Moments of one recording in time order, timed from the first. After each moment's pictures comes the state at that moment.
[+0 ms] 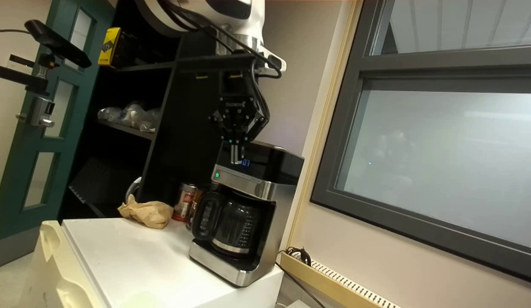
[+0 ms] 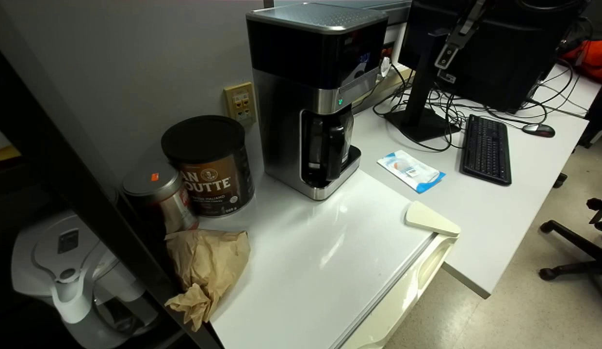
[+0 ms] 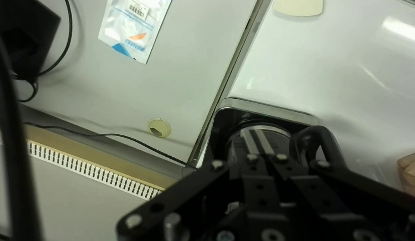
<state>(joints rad) -0.01 0.43 -0.01 -1.71 -0.17 2.38 -0.22</state>
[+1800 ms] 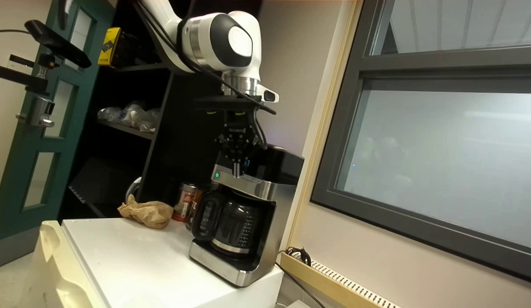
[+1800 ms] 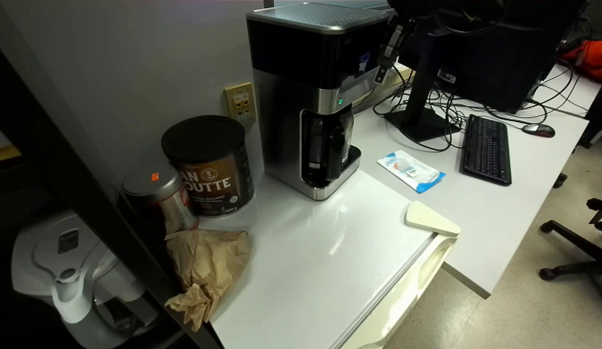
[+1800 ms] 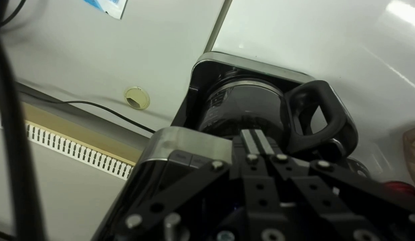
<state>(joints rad) 0.05 0.72 0.00 -1.32 -0.17 2.31 -0.19</state>
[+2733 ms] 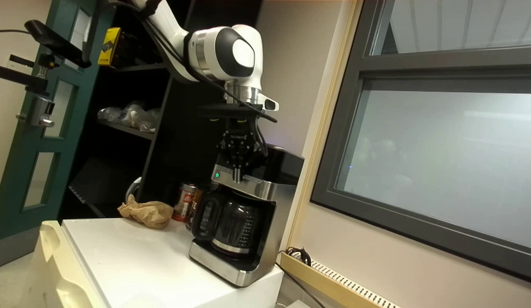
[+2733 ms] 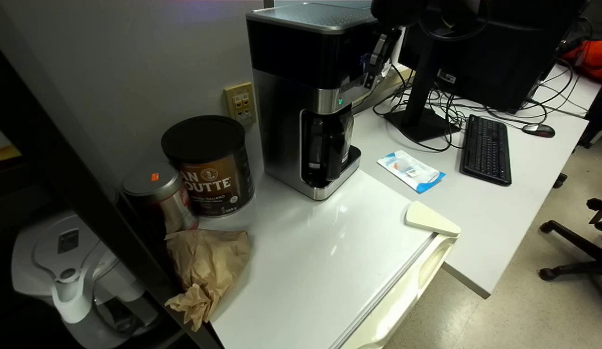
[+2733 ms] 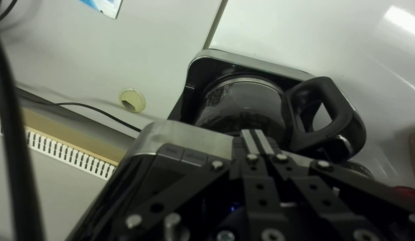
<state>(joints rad) 0.06 0.83 0.00 -1.16 -0.17 2.21 -0.19</state>
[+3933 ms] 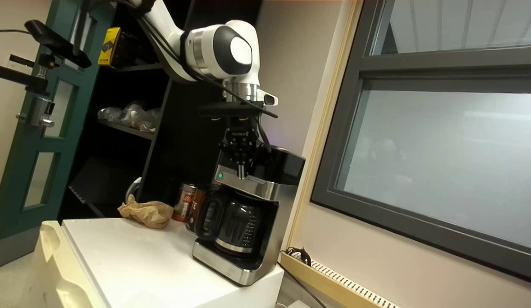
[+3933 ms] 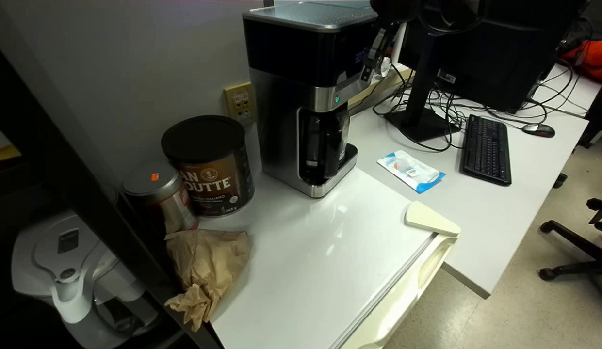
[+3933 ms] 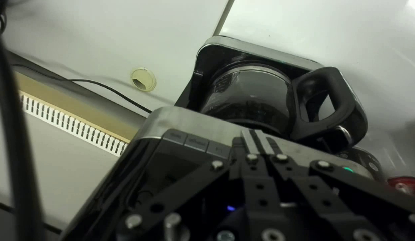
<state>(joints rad) 0.07 0.80 -0.01 -1.21 -0.21 2.31 -0.20</state>
